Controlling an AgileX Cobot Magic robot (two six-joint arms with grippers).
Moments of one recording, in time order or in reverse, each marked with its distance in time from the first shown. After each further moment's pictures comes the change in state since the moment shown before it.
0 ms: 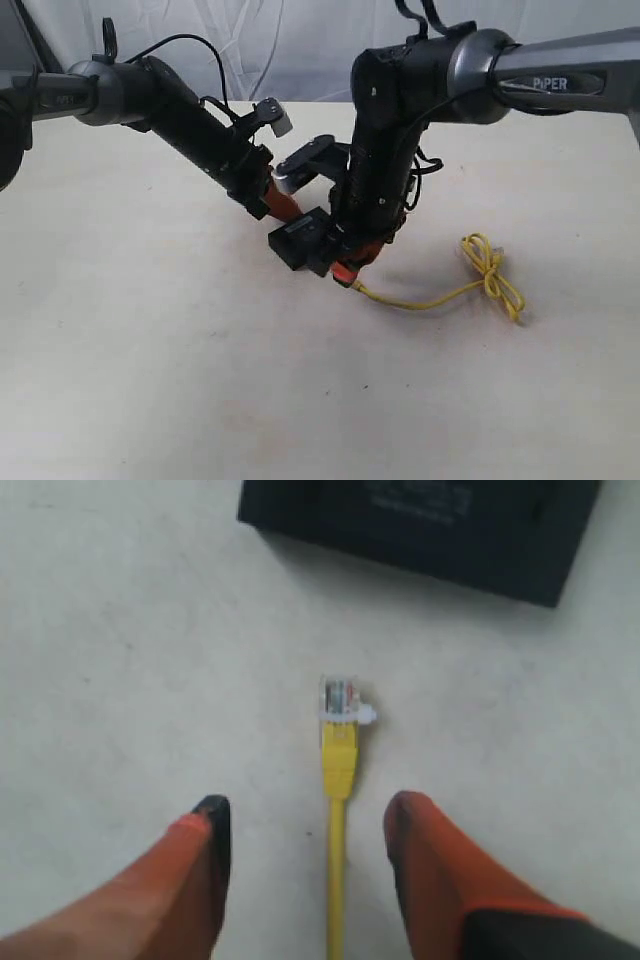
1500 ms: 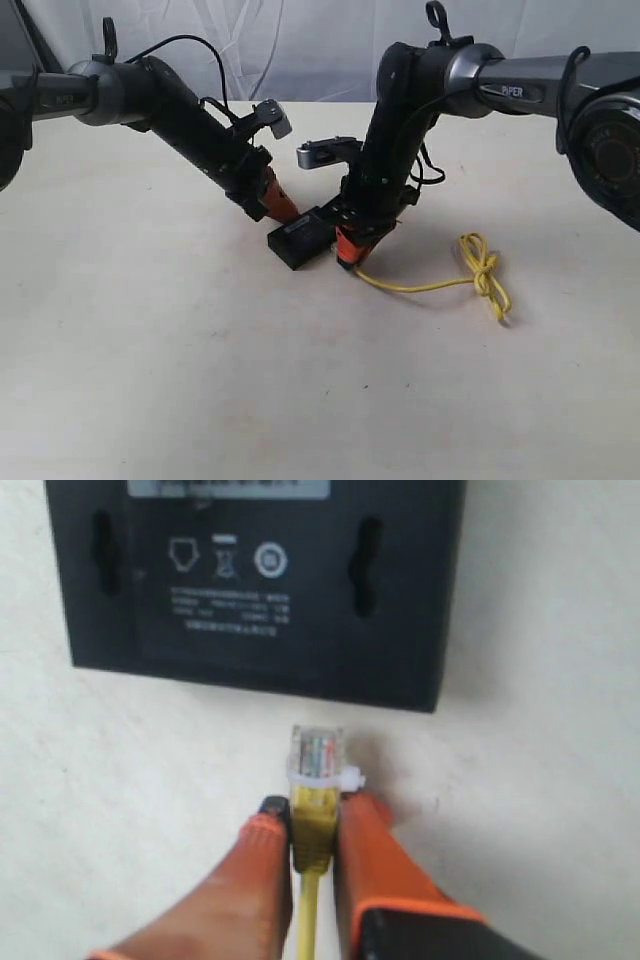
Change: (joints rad) left arm 0.000 0.000 0.000 0.017 -0.003 0.000; right arm -0.154 0.255 -0.304 0.240 0.235 -0.013
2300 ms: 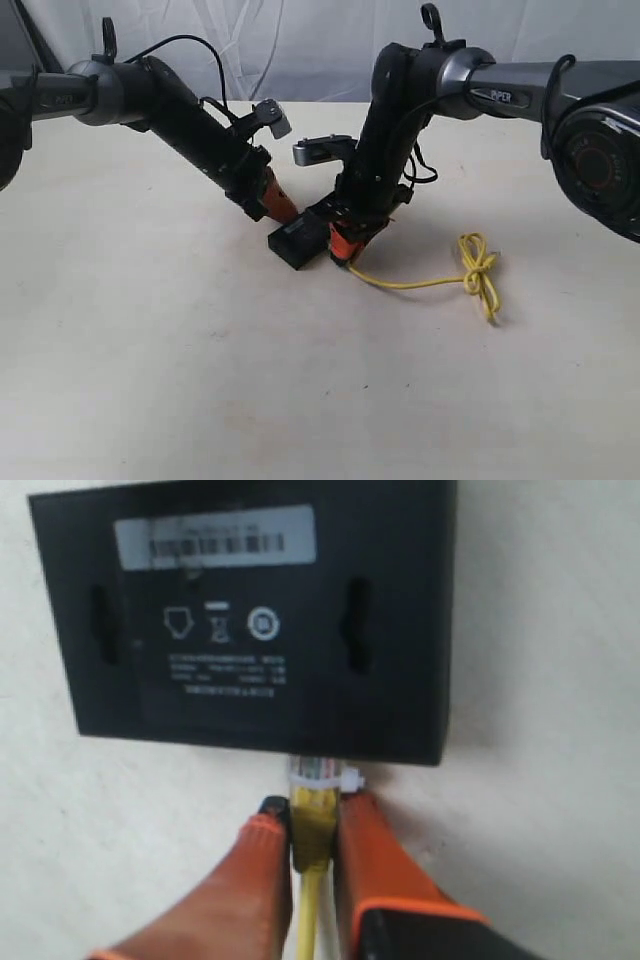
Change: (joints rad) left arm 0.000 0.000 0.000 0.000 -0.001 -0.002; right arm 0.004 0.054 -0.073 0.017 0.005 0.007
